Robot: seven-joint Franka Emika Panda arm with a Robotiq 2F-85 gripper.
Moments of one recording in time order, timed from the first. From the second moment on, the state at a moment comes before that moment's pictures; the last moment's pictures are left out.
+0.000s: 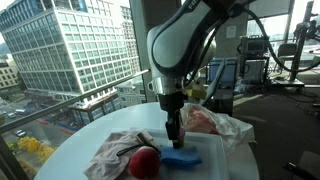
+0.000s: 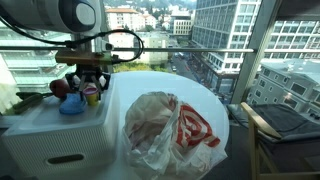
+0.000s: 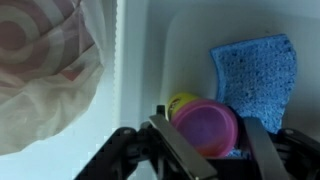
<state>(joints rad) 0.20 0.10 0.21 -2.28 0.05 2.27 -0.39</state>
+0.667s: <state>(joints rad) 0.15 0.01 0.14 -2.29 -0.08 2.36 -0.23</state>
